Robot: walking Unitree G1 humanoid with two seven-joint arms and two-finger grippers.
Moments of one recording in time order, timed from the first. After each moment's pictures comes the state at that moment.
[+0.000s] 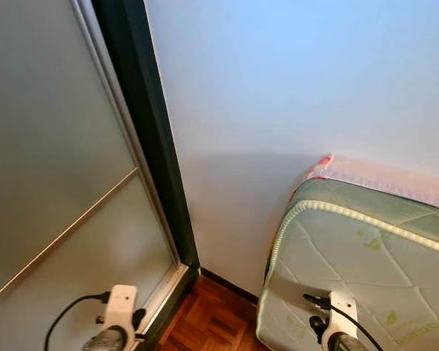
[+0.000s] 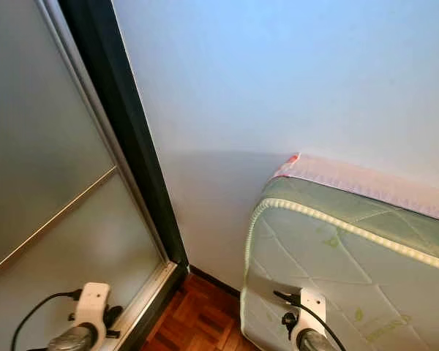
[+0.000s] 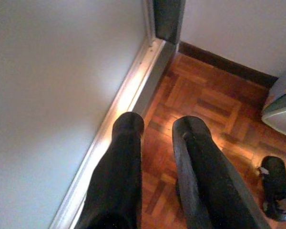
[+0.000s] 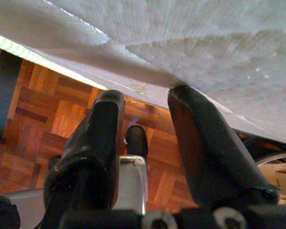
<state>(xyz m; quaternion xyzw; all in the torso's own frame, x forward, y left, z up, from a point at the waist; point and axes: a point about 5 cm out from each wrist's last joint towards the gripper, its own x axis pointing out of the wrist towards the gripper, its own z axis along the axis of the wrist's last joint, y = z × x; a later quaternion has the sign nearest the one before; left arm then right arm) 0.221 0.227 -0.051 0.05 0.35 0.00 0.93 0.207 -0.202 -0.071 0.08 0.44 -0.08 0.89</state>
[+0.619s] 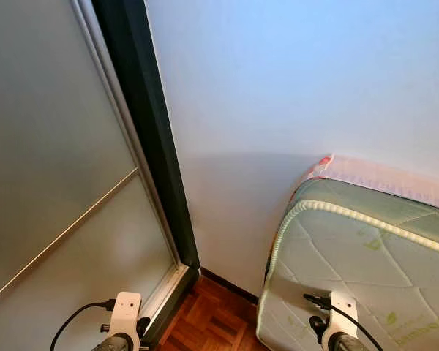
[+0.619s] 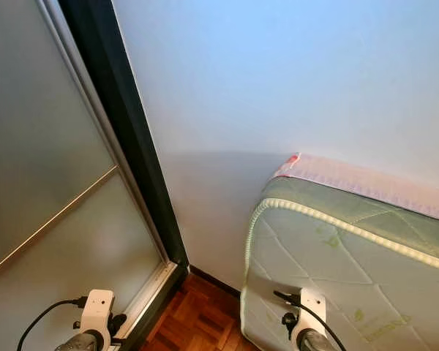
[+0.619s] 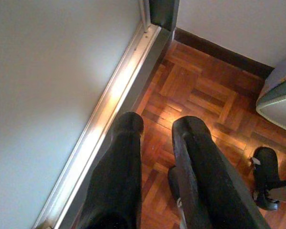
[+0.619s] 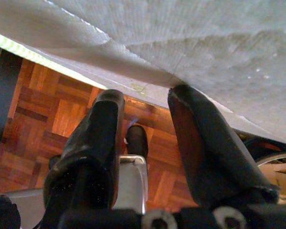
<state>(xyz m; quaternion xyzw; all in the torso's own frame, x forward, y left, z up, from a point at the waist) 0.214 0.212 -0.060 0.04 0.37 0.00 0.93 0.207 -0.202 -0.071 0.08 0.44 -0.08 0.89</state>
